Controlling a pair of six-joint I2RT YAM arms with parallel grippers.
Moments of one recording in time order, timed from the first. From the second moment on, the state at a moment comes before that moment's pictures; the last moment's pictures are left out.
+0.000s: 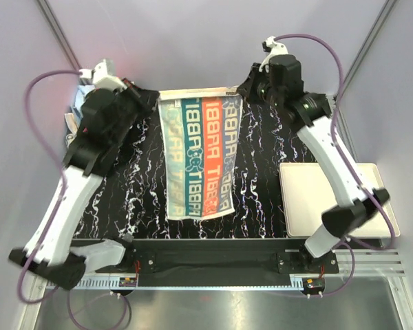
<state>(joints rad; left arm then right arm) -0.43 1.13 1.53 -0.45 -0.15 -0.66 0.51 1.59 1.94 -0.65 0.07 0.41</state>
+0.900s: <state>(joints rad) -0.12 1.95 1.48 -0.10 0.27 -0.76 0.23 2.34 2.03 -0.46 -0.45 0.65</state>
